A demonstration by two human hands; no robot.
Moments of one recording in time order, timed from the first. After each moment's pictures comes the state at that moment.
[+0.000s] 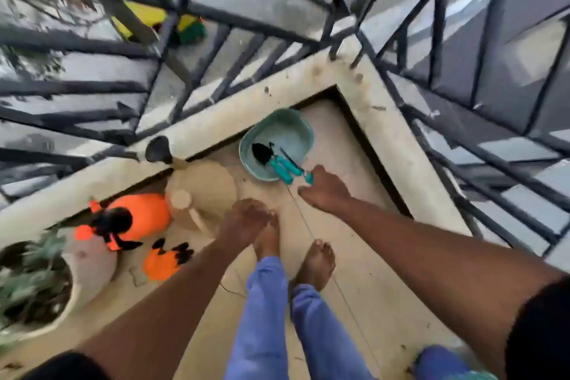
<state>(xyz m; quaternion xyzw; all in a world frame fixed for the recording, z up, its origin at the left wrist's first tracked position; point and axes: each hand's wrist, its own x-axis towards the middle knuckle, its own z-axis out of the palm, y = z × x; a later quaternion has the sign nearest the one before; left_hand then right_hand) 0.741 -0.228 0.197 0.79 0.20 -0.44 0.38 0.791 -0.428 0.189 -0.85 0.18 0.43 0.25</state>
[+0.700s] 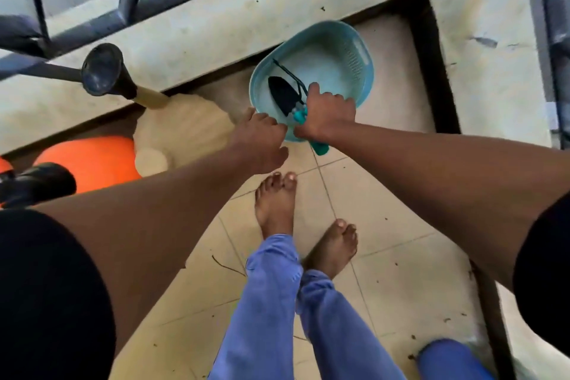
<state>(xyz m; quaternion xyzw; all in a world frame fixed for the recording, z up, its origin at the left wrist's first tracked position) 0.841 -0.209 -0.016 0.88 -0.22 -0.41 0.00 0.875 -0.365 -0.044 -0.93 0.00 0.37 0.04</state>
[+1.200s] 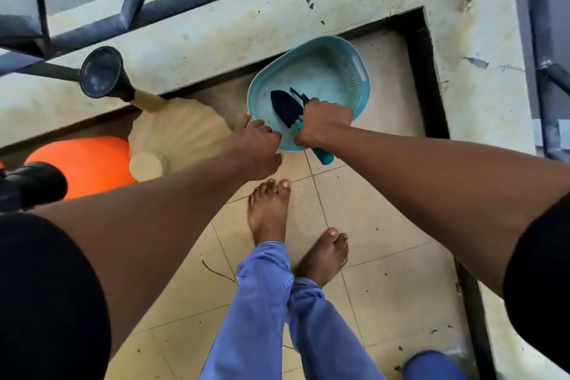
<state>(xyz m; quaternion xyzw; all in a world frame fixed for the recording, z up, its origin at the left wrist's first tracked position) 0.842 -0.208 -0.023 0.88 -0.21 -0.42 0.02 0.890 -0.361 -0.035 -0.91 -0.01 0.42 -0.03</state>
